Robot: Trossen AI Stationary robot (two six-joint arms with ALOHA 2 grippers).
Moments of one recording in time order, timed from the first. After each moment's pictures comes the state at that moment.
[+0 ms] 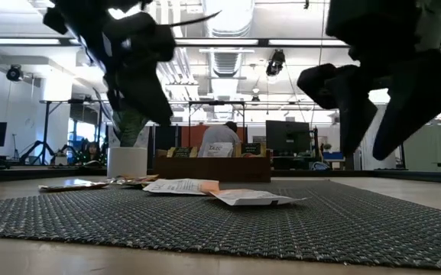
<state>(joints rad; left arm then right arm) -0.16 1.41 0.82 -0.21 -0.13 -0.53 0.43 1.65 0.93 -0.34 0.06 -0.06</state>
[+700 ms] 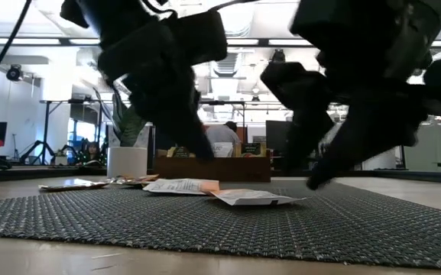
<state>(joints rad) -0.35 1.82 1.15 -0.24 -0.22 -0.27 0.49 1.88 1.04 -0.14 0.25 -0.18</state>
